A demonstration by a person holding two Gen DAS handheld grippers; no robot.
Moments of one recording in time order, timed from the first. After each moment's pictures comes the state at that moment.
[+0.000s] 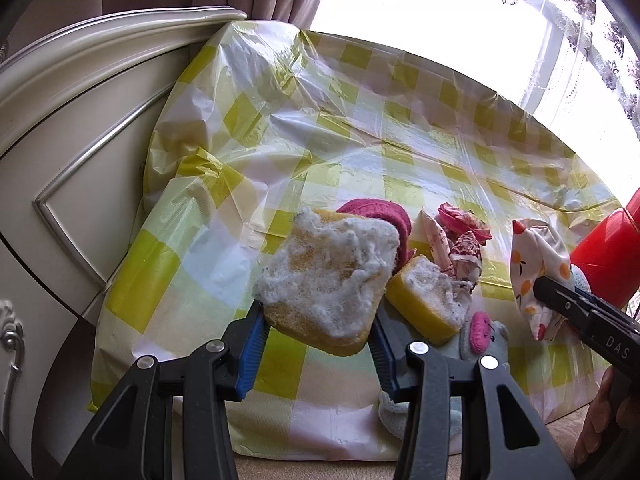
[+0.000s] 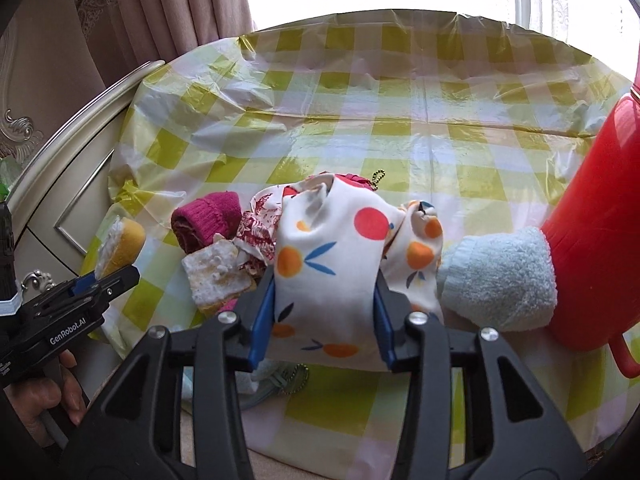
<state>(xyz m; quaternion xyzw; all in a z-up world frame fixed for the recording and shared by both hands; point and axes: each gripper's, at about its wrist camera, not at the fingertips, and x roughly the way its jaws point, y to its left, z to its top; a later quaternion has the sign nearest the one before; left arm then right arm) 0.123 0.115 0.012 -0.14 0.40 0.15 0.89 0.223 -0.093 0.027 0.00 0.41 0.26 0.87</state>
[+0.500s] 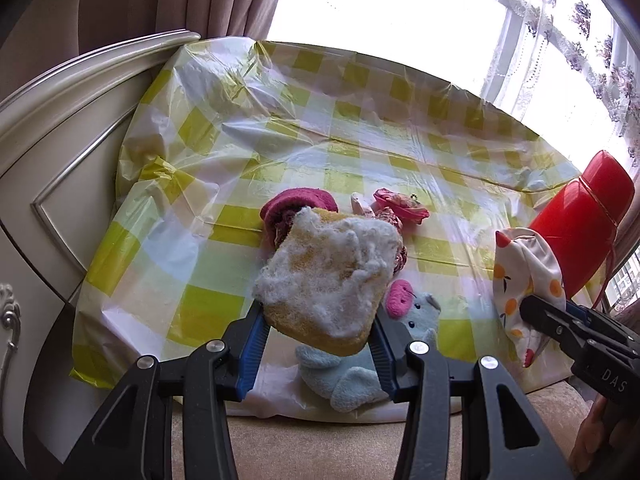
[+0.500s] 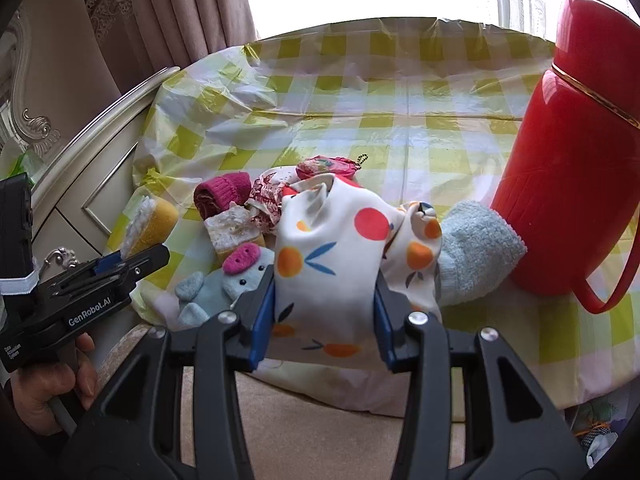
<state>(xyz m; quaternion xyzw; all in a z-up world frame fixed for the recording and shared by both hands) 0.104 0.060 0.031 -0.13 0.39 0.11 0.90 0.174 -0.142 0.043 0.01 0.41 0.26 0.87</state>
